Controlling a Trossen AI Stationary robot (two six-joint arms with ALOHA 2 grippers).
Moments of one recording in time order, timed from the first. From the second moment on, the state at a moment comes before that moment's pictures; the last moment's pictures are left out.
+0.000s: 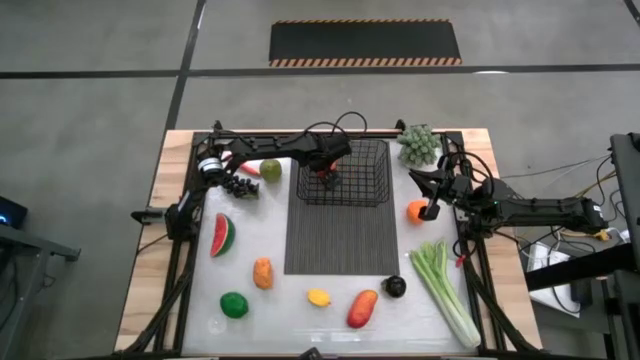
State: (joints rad) left arm 0.37 2.18 1.83 -0.87 -0.27 -0.15; right arm -0.11 0.45 0.15 0.55 0.23 -0.26
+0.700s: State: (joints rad) left arm 0.36 2.12 1.84 -0.89 -0.22 -0.14; right arm -0.11 0.45 0.15 0.55 0.23 -0.26
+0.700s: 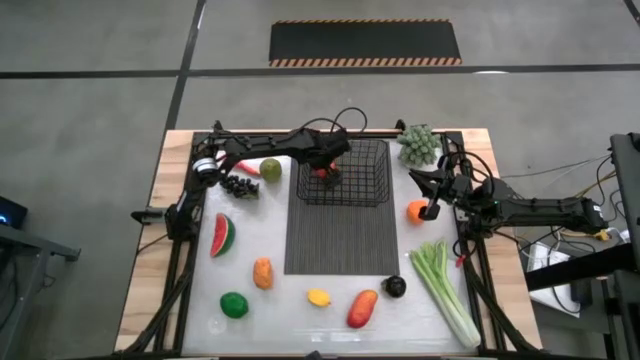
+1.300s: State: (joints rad) left arm 0.14 1.72 1.82 -1.06 -0.21 -0.11; right arm -0.11 0.45 0.15 0.55 0.23 -0.26
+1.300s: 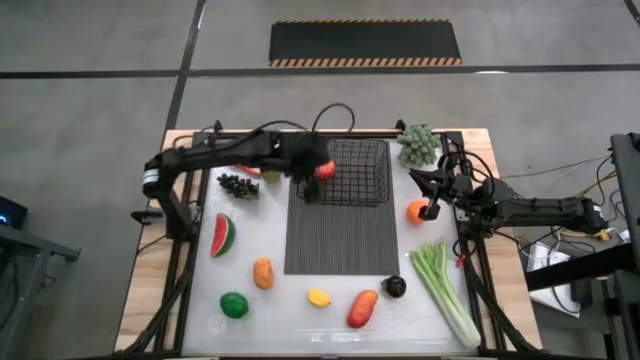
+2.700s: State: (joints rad) left arm -0.15 1.43 0.76 -1.15 0.00 -1.43; right arm -0.11 0.46 0.15 0.53 0.23 -0.27
